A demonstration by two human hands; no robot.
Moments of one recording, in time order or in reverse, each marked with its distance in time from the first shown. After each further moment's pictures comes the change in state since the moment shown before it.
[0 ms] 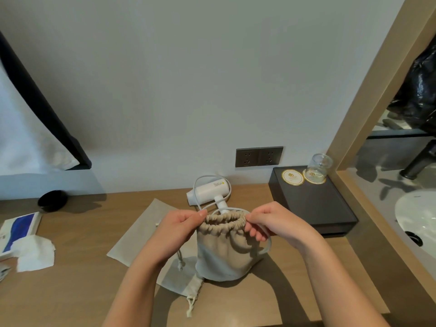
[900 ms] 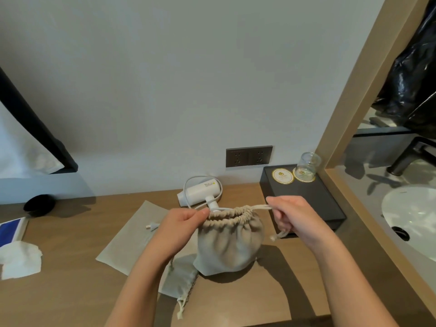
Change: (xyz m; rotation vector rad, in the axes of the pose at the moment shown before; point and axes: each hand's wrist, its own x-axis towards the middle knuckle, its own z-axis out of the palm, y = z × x) left_hand 0.016 0.006 0.025 0.170 0.083 -0.032; right_hand -0.032 0.015 -0.038 0.148 0.280 -0.095
